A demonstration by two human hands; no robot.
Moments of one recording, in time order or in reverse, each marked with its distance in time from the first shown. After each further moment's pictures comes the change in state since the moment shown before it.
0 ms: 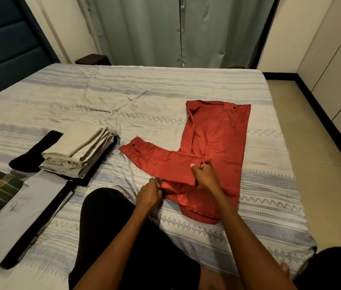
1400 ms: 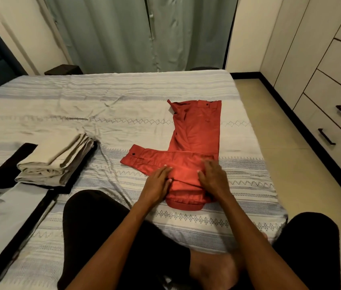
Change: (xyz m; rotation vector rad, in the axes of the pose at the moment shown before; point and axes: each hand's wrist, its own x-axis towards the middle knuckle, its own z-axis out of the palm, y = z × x) left_hand -0.003 0.050 0.024 0.011 0.016 0.525; right_hand -0.057 0.064 -0.065 -0.530 0.253 -0.310
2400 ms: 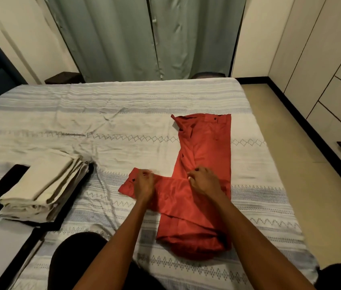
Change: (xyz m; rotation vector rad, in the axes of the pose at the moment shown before) left_hand 0.121 -0.043 -0.032 -0.558 0.402 -0.680; right_hand 0.137 -0.029 0.028 -0.080 -0.235 -0.084
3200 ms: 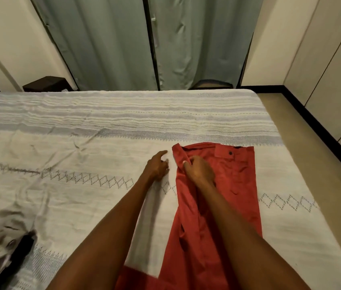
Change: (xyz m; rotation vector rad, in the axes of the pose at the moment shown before) left_hand 0.313 0.079 0.178 0.209 -0.421 0.171; right_hand 0.319 0.036 -0.018 0.428 0.155 0.287
